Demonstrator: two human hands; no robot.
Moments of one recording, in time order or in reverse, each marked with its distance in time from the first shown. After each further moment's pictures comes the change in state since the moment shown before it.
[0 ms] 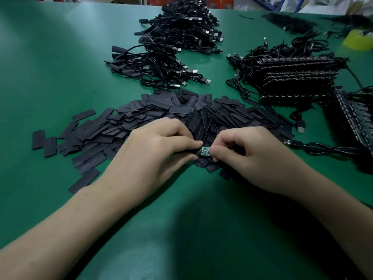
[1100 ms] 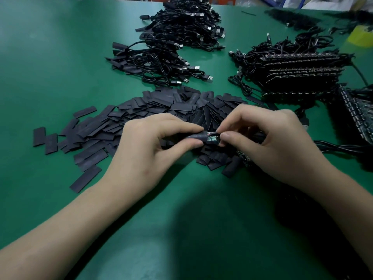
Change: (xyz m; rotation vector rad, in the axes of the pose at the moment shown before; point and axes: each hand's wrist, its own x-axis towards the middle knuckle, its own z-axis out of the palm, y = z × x) left_hand 0.000 0.002 0.002 -0.229 0.144 -0.152; right_hand 0.000 0.011 -0.011 -0.019 0.228 -0.283
